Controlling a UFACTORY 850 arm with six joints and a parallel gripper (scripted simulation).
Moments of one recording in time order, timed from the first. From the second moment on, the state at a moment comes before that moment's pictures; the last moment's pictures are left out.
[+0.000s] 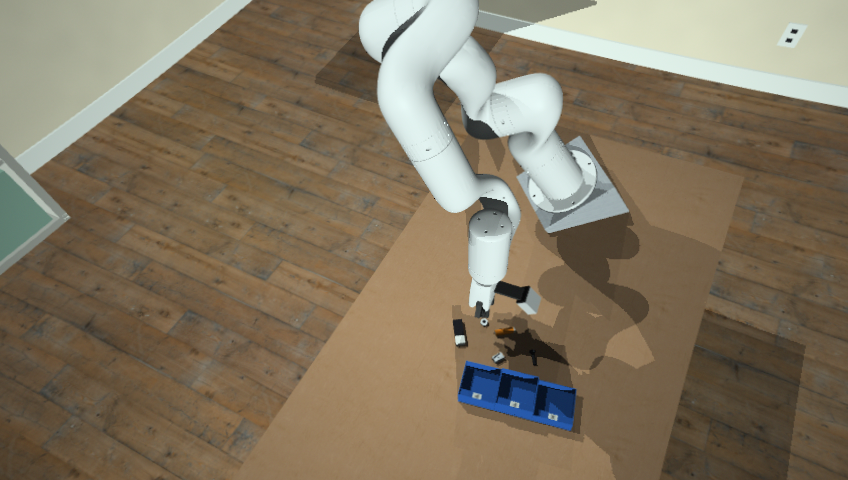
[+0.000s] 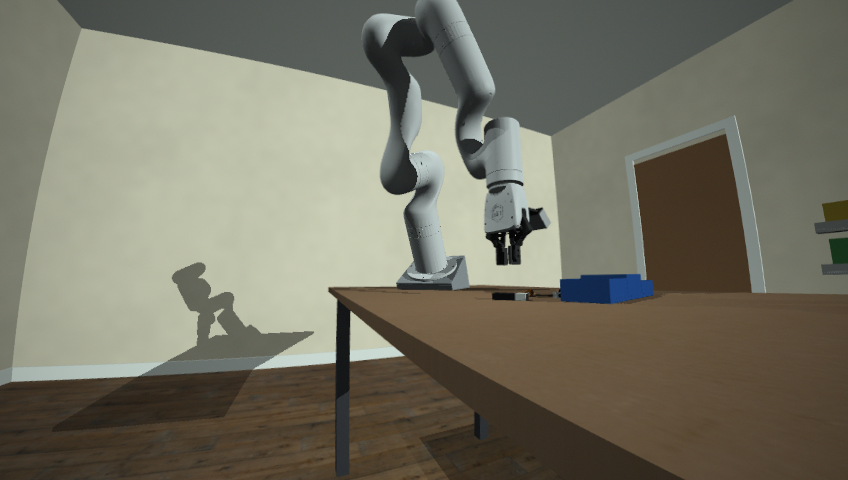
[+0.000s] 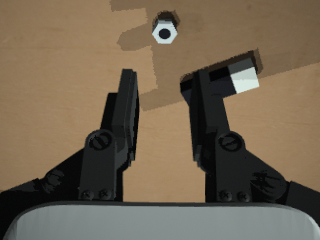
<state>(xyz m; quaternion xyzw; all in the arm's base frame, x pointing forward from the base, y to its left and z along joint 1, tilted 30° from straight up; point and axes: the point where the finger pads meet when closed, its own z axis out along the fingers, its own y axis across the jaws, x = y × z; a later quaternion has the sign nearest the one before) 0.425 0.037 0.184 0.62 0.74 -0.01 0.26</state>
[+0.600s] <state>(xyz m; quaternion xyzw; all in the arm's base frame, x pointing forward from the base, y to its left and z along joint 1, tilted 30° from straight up) 0.438 0.023 0.150 0.62 0.74 -0.01 0.26</state>
